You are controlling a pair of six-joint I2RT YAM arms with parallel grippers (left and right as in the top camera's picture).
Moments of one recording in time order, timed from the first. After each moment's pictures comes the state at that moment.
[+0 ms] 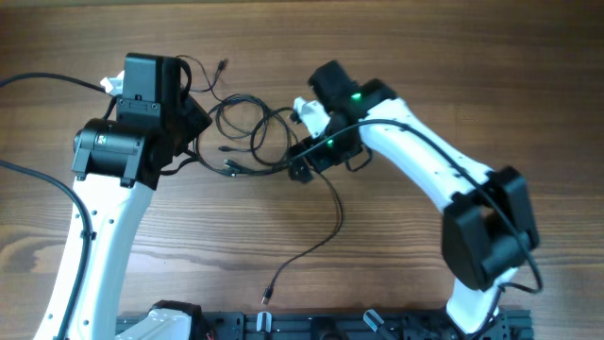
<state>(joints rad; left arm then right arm) -0.17 1.33 1.42 -1.08 -0.19 -0.82 0.57 1.95 1.53 -0.99 -0.37 -0.01</state>
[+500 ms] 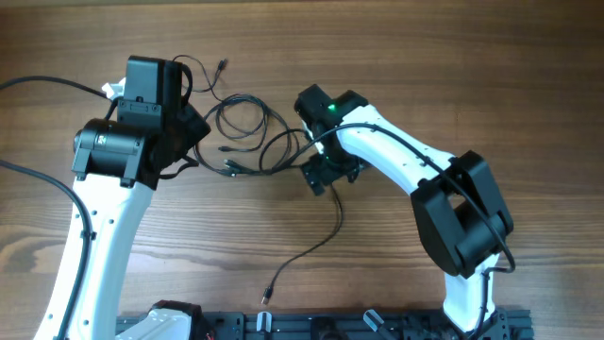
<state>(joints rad) -0.17 1.33 1.42 -1.14 -0.19 -0.81 0.62 2.06 1.51 -1.12 0.04 0.12</state>
